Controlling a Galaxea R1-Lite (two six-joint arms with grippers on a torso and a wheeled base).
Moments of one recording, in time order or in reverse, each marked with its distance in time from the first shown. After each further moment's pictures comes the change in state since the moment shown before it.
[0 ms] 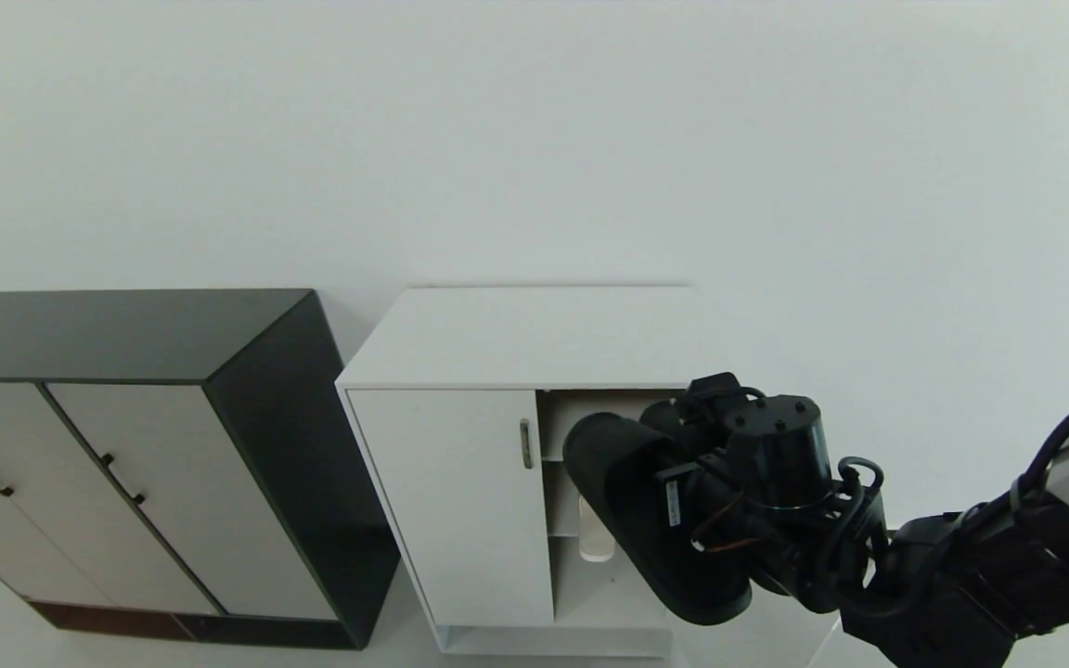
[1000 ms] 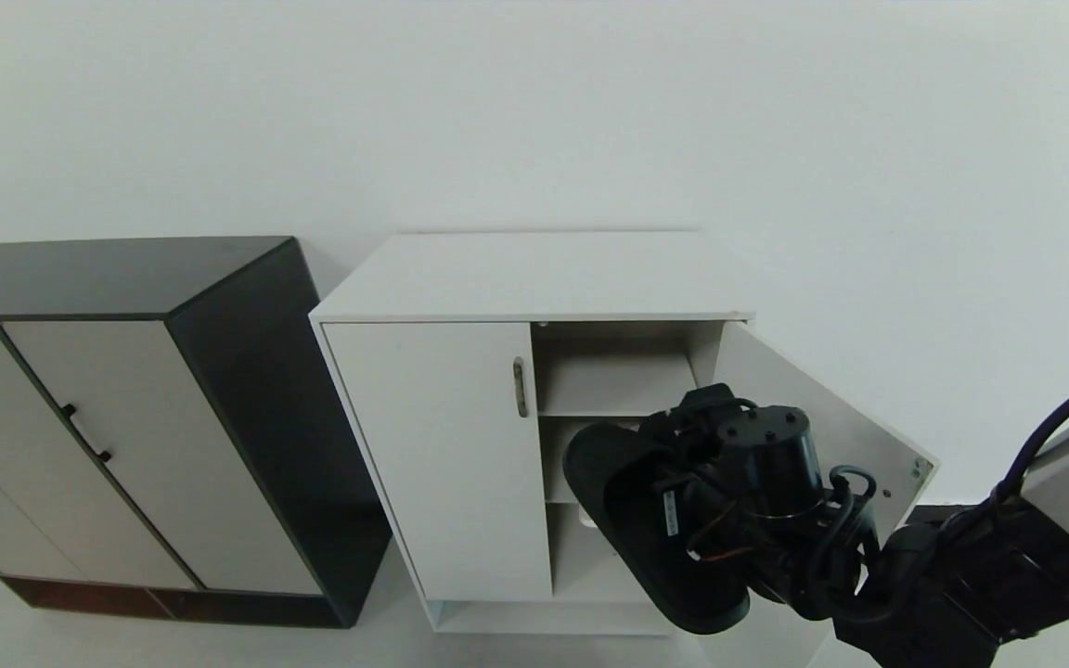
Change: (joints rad) left arm 0.000 0.000 0.000 0.000 0.000 -0.006; right arm 0.002 0.027 0.008 -0.013 0.000 0.000
